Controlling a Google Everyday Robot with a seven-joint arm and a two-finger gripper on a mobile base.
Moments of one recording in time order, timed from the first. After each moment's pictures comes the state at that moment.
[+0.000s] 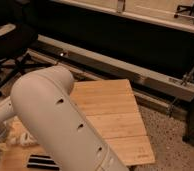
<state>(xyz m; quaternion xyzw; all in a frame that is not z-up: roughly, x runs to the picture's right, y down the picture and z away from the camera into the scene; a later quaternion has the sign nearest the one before) -0.458 0.258 0.753 -0.31 -0.06 -0.05 0.95</state>
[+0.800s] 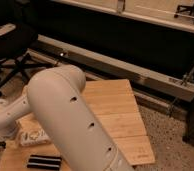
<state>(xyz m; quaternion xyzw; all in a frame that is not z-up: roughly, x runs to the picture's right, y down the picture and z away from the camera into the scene) -0.429 0.251 0.775 -0.31 -0.08 0.00 0.95</state>
